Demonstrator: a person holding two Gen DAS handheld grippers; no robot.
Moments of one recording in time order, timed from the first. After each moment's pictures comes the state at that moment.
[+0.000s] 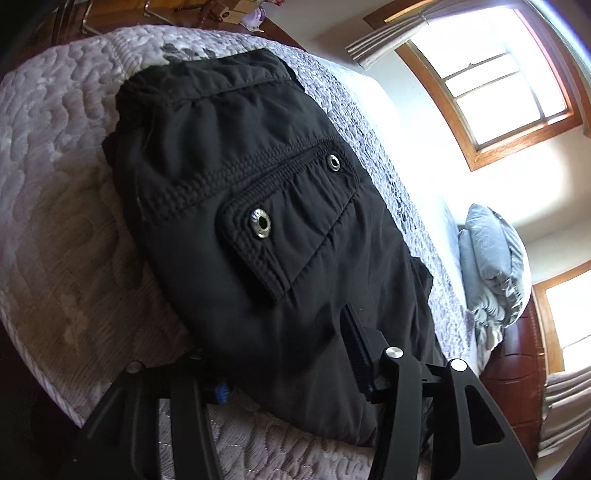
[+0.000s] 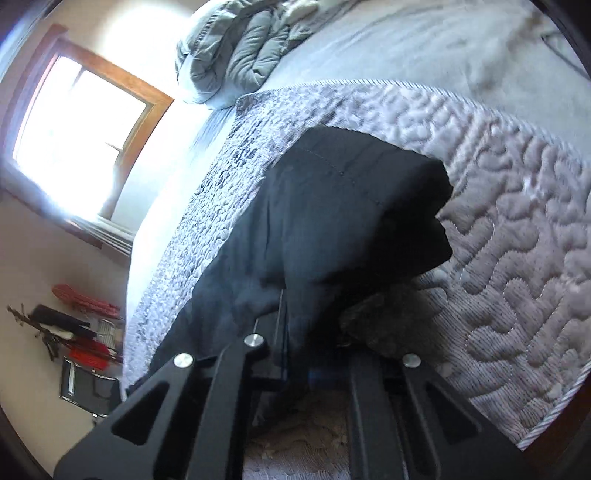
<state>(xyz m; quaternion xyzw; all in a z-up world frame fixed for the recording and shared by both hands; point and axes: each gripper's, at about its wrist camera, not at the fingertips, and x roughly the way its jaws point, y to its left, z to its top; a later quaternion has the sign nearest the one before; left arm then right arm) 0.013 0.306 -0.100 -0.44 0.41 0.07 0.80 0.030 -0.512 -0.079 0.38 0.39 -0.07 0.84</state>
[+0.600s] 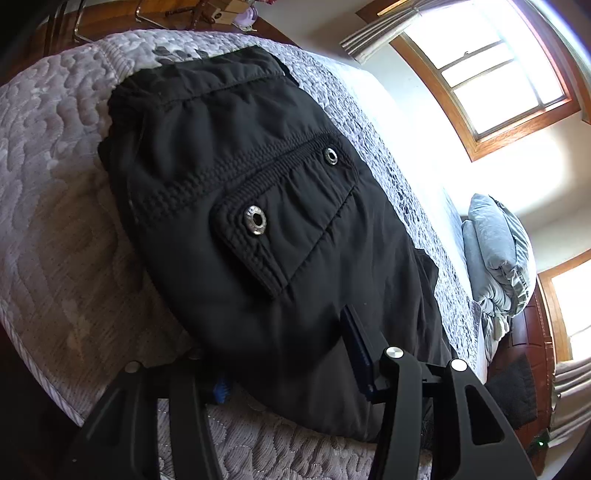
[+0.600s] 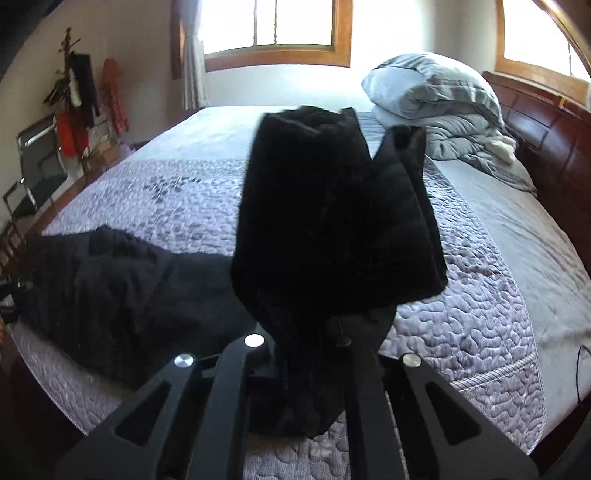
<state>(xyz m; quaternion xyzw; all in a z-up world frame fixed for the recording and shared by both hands) 0.019 0.304 -0.103 -0.42 0.42 0.06 0.80 0.074 -0.280 0.004 -0.05 0.39 0.08 0.92</state>
